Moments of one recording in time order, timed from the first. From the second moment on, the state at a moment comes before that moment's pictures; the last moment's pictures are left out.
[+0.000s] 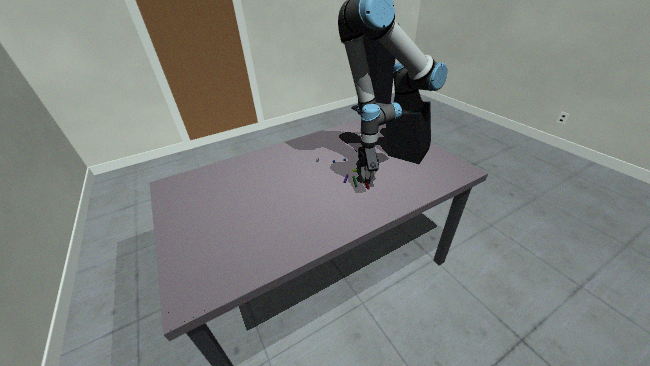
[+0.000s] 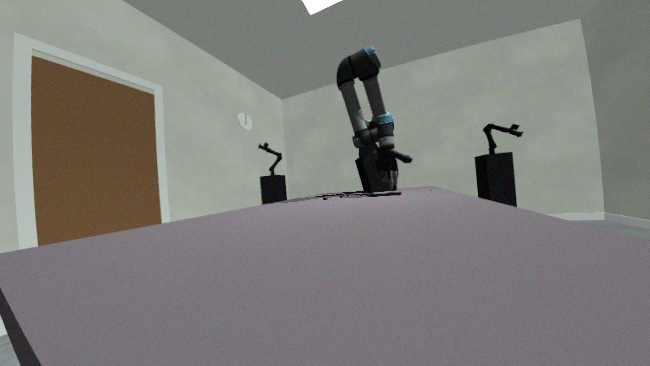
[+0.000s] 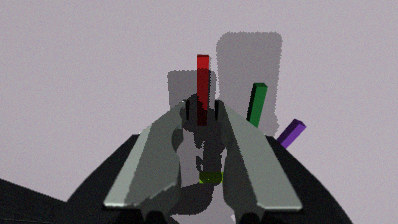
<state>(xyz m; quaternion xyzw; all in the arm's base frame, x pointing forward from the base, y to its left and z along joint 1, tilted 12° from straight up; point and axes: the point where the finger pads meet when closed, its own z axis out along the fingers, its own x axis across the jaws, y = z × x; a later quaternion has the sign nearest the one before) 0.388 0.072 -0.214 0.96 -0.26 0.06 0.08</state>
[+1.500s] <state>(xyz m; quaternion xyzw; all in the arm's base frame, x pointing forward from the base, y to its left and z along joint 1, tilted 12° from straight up) 0.389 0.071 -0.221 0.96 -0.26 0.06 0.08</state>
